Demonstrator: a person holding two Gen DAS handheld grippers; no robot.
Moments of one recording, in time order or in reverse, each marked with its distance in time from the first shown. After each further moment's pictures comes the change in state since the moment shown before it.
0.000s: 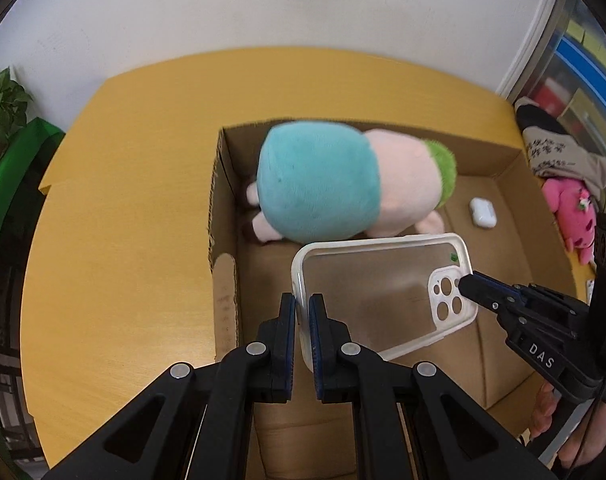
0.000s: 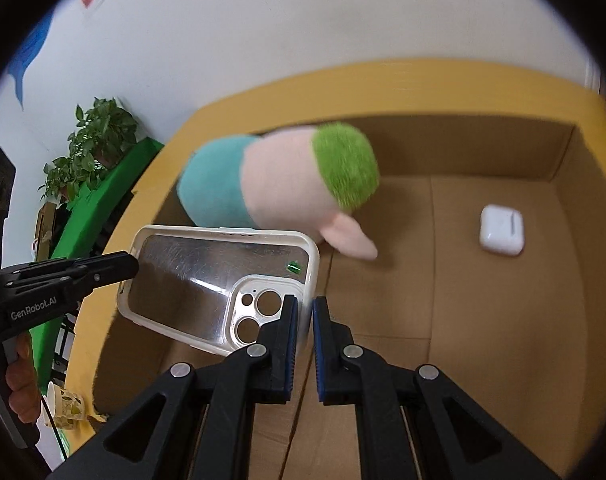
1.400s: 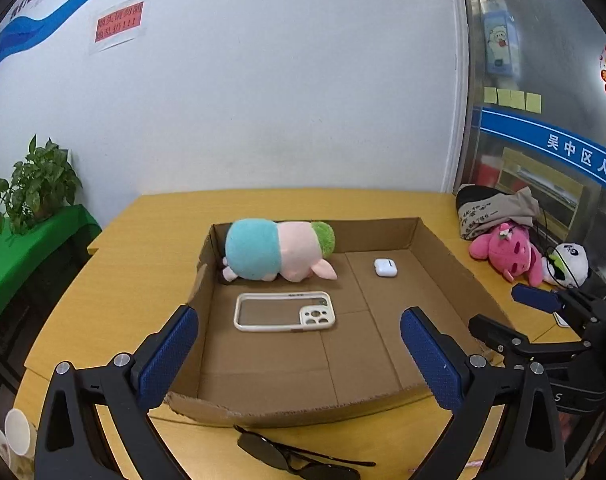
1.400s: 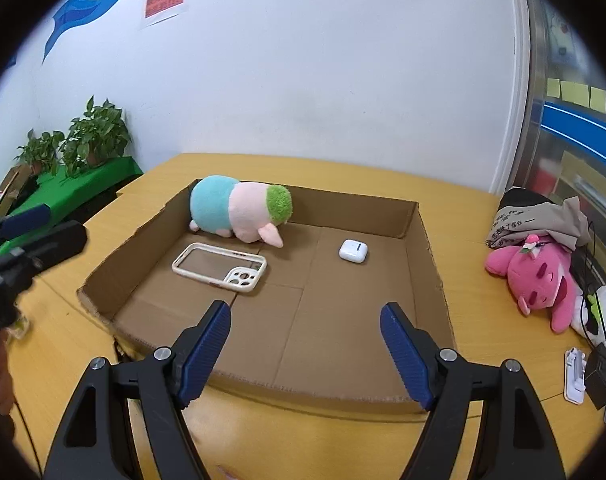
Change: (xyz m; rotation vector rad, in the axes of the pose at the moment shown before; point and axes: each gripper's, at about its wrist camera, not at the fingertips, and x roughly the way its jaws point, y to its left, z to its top) left arm -0.154 -0.100 -0.168 0.015 -0.604 0.025; right arm -0.190 0.022 -0.139 -0.246 -0.365 -0.304
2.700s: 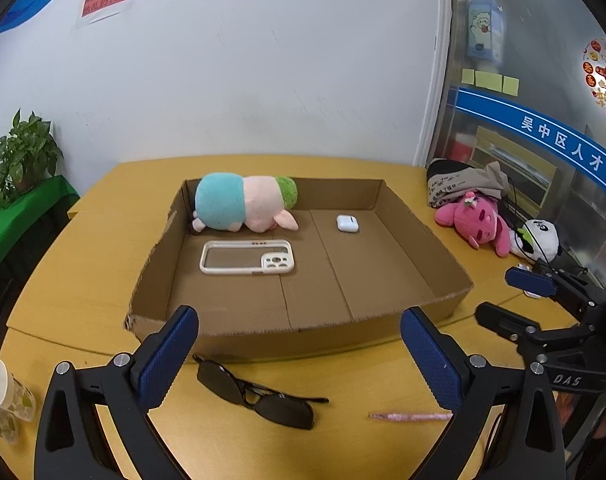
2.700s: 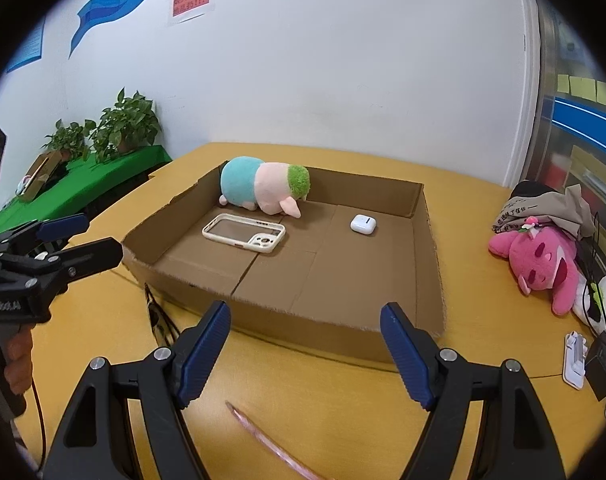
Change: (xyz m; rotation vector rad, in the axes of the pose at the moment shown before) left arm -0.032 -0.028 -0.049 -0.018 0.100 -0.090; right arm -0.057 -0.018 -0.047 -0.038 0.015 0.091
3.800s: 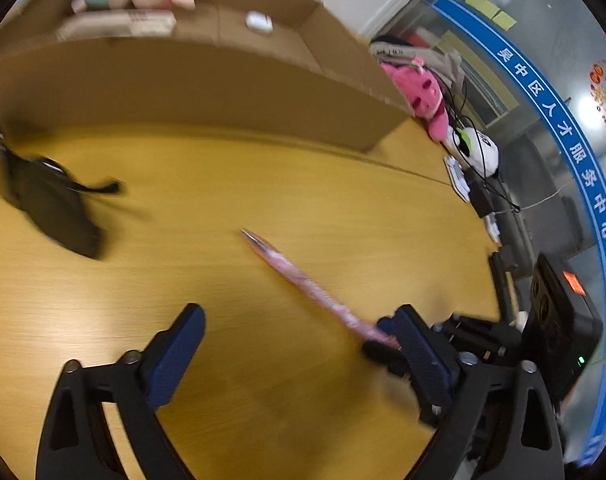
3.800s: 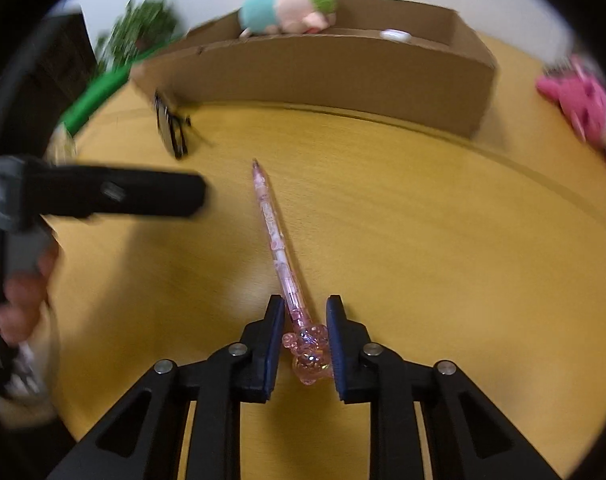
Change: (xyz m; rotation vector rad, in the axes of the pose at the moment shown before) left arm 0.102 -0.071 -0.114 -0.218 0.559 -0.413; right arm 0.027 -0.013 -0.144 0.099 0.415 0.190
